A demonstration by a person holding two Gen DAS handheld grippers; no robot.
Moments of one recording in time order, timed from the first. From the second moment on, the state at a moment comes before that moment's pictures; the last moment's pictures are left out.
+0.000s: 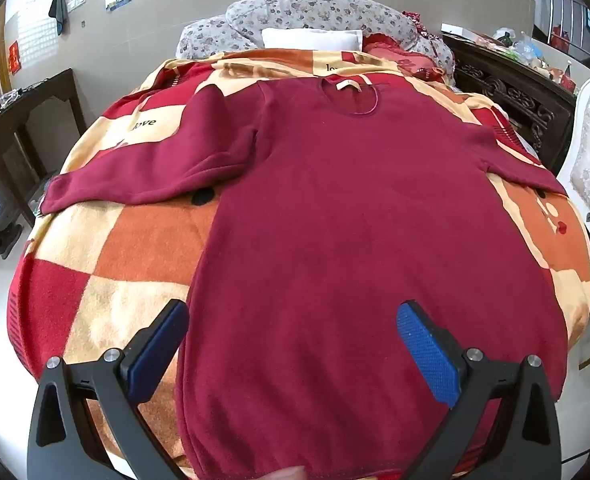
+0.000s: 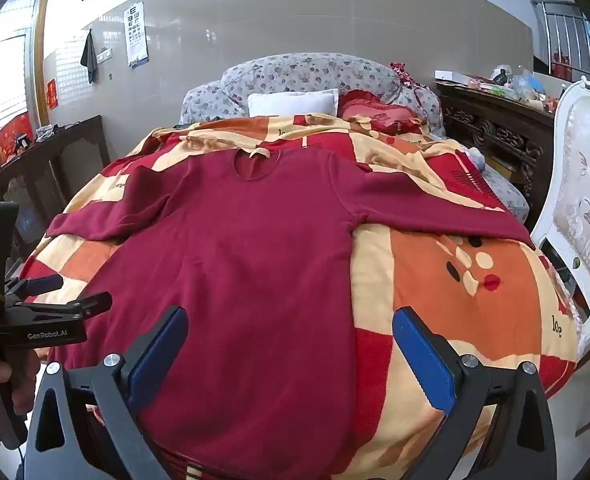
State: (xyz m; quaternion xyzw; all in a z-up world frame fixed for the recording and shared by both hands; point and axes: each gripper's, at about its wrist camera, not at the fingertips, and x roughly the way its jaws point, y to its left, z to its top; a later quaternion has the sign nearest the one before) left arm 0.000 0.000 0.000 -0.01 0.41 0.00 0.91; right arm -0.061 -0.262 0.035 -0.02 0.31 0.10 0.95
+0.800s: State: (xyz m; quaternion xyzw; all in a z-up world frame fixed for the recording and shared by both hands) left arm -0.003 0.005 -0.010 -0.02 0.41 0.00 0.91; right arm -0.069 -0.257 0.040 0.00 0.29 0.08 0.95
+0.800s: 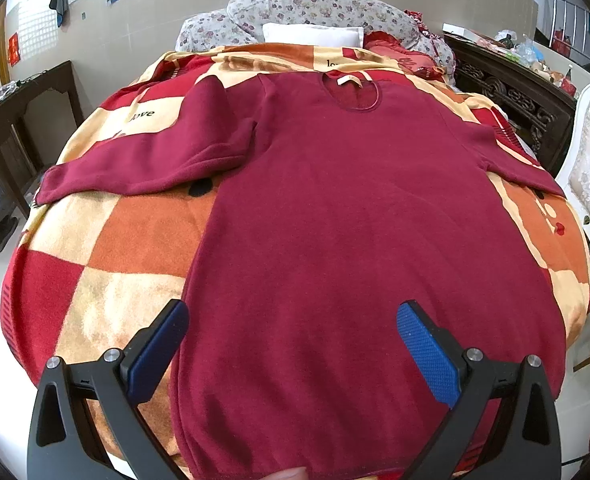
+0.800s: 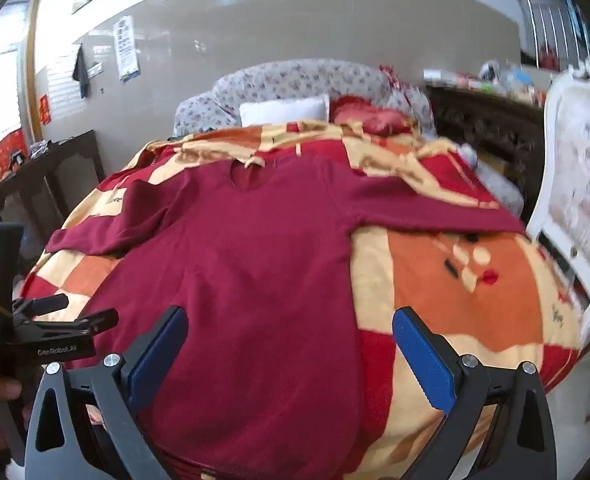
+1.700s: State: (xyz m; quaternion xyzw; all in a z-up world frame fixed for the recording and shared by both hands) left arm 0.001 0.011 -0.022 -0.04 0.43 0.01 0.90; right arm -0.096 -0.241 0.047 -0.04 0.22 0.13 0.97
